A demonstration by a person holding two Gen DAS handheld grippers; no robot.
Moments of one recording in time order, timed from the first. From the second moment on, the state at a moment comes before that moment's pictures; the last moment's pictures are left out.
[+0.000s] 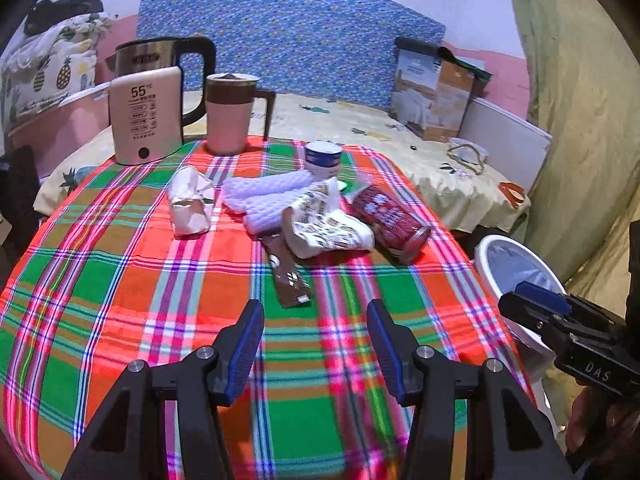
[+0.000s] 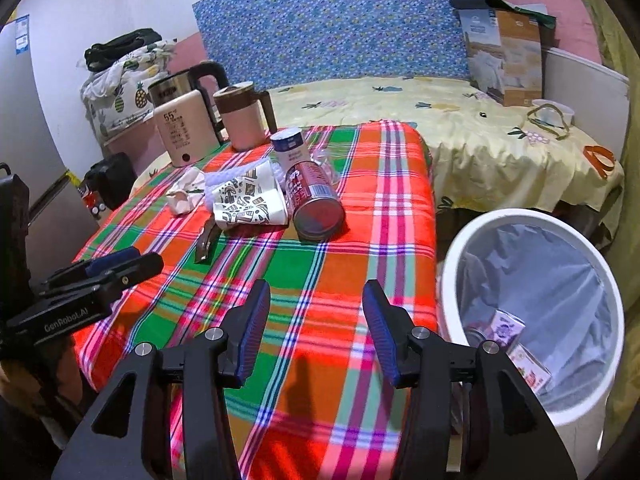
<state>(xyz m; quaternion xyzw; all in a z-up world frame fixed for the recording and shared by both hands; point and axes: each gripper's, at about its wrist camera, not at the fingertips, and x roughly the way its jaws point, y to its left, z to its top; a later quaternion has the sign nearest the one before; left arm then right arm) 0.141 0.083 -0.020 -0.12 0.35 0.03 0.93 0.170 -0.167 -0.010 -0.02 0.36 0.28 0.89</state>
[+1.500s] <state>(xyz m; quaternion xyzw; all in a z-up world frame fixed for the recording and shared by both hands) 0.210 0.105 -0.063 -0.13 0.41 0.09 0.90 0.236 -0.127 -0.028 -0.05 0.38 0.28 0.88</state>
